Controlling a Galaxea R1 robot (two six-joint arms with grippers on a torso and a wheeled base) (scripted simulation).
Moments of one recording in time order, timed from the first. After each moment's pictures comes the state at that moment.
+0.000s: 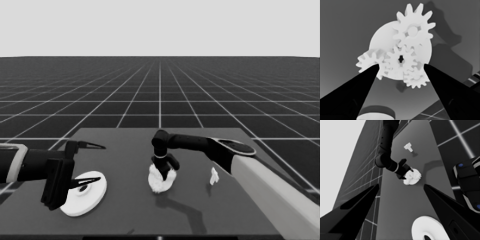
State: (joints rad) left arm -0.34 1.75 -0.42 0.31 0.68 0.35; right arm -0.10 3.11 -1.85 -0.26 -1.49 2.32
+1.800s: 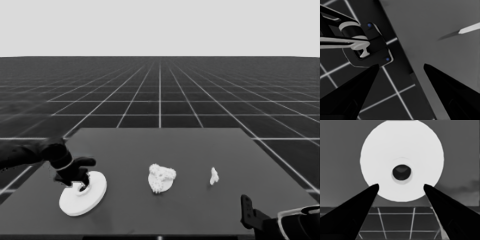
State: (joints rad) left arm 0.08 2.06 -1.18 0.21 1.40 -0.89; right arm -0.35 1.76 -0.39 -0.70 -1.18 0.32
